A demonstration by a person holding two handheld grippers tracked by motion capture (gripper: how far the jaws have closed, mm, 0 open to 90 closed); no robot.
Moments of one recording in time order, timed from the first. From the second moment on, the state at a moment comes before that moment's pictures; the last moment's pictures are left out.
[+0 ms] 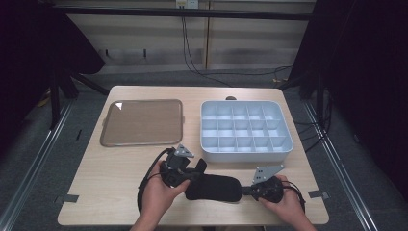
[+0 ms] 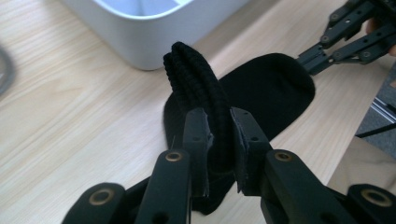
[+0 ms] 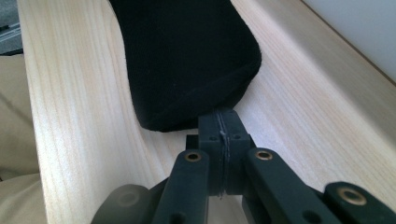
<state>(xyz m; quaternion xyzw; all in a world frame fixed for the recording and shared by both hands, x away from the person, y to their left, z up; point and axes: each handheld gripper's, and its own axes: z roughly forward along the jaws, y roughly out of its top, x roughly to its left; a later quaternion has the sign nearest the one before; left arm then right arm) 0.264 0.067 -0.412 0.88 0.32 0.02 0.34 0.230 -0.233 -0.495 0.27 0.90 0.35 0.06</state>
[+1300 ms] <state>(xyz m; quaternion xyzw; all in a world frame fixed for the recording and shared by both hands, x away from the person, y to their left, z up) 0.256 0.016 -0.440 0.90 0.29 -0.01 0.32 0.234 -0.211 -0.499 0.27 0.89 0.37 0.05</state>
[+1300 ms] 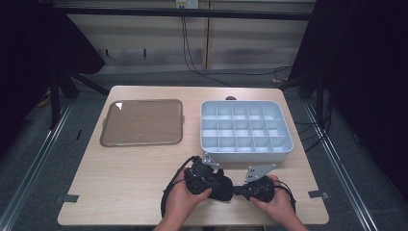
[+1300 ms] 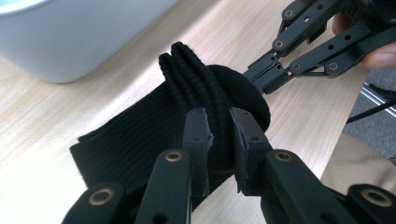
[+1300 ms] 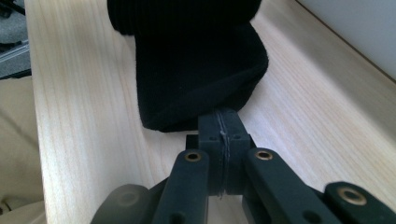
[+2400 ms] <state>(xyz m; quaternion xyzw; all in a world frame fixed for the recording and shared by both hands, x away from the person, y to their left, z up) 0.278 0.074 -0.454 0.87 0.37 0.01 0.32 0.235 -0.210 -0.500 0.27 0.89 0.38 0.05</state>
